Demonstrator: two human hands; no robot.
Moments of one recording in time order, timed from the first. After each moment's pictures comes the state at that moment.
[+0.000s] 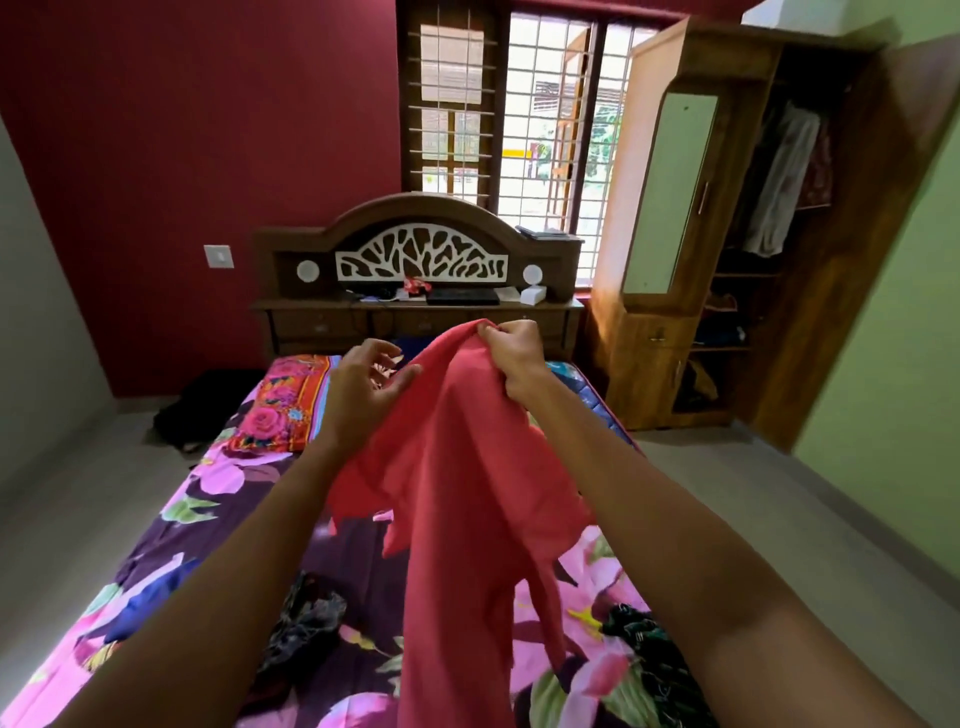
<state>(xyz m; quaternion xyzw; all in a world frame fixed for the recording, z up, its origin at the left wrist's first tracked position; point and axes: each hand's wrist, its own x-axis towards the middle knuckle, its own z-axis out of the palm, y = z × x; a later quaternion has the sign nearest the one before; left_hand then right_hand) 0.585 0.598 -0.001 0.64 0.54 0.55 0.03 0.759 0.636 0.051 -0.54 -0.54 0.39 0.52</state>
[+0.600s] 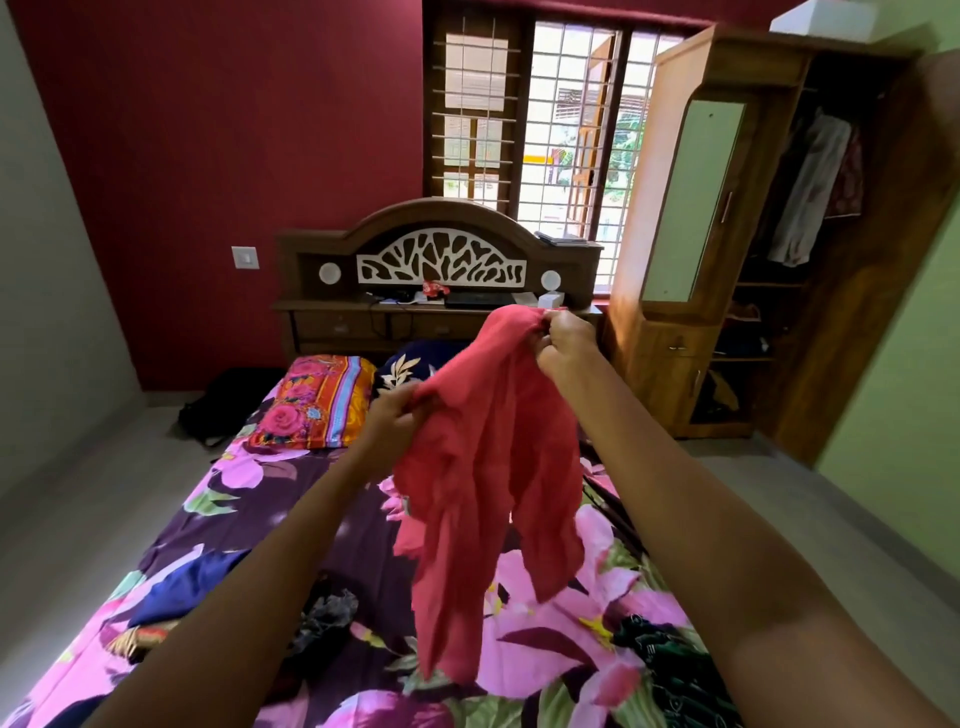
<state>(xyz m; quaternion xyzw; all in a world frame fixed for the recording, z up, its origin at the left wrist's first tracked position) 0.591 0.588 -0.025 0.67 0.45 0.53 0.27 0.778 0.659 0.078 -0.41 -0.21 0.59 0.66</state>
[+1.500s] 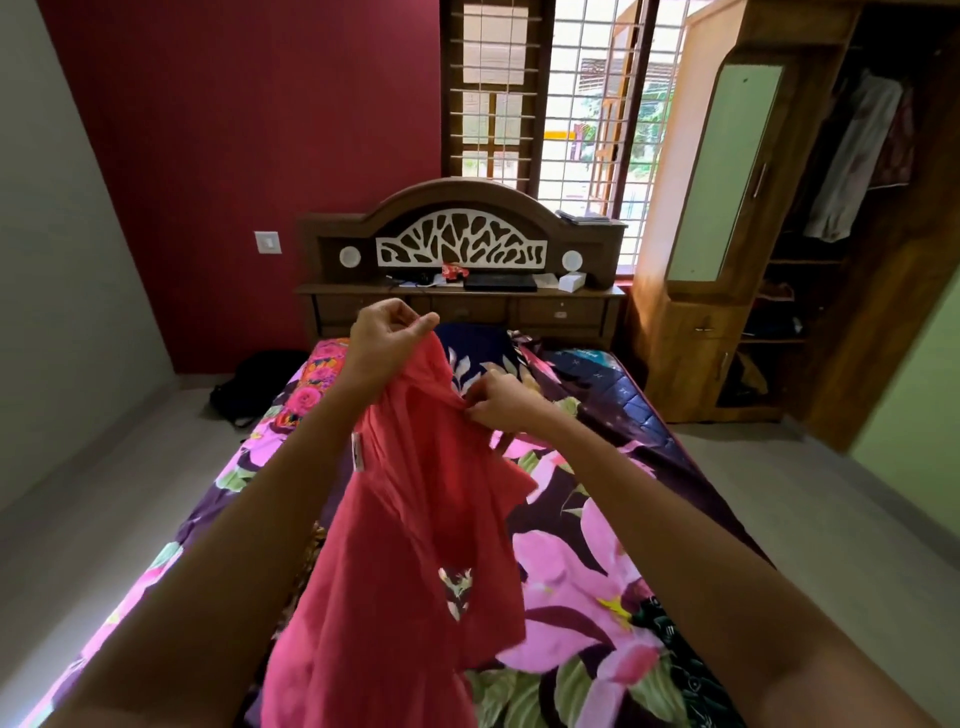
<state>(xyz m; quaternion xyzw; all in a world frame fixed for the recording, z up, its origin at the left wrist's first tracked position) 0.582 0.575 0.045 0.60 0.54 0.56 0.18 0.744 0.588 0.021 -0.51 -0.81 0.25 0.14</state>
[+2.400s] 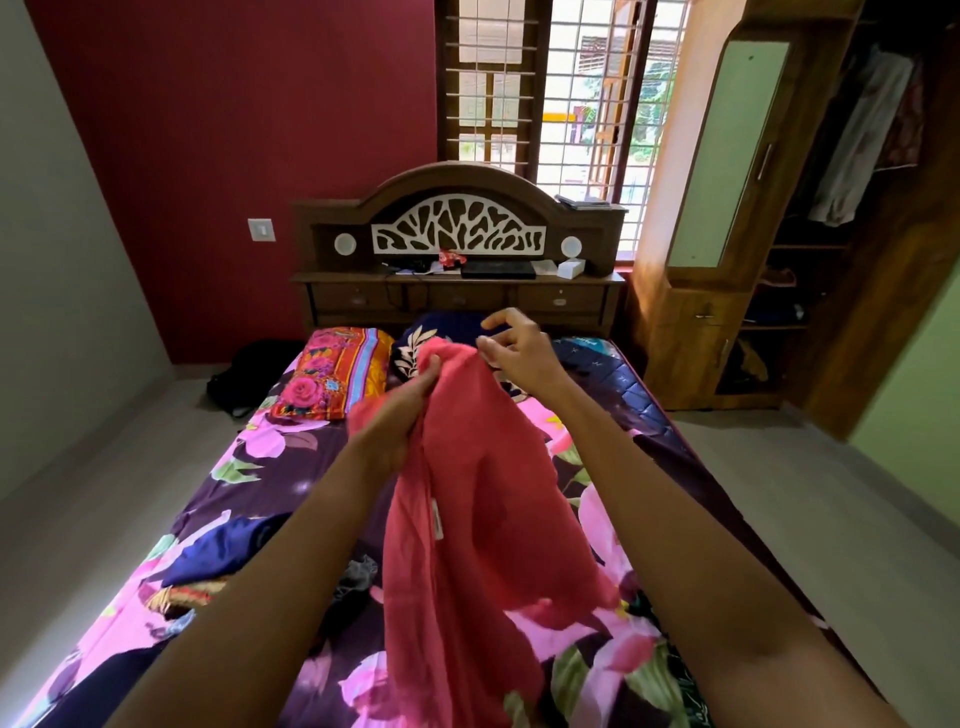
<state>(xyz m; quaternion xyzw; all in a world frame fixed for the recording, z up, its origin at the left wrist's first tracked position) 0.626 0.554 -0.002 0.36 0.46 0.53 0.61 0.762 0.653 0.005 -0.45 -0.72 0.31 0.42</state>
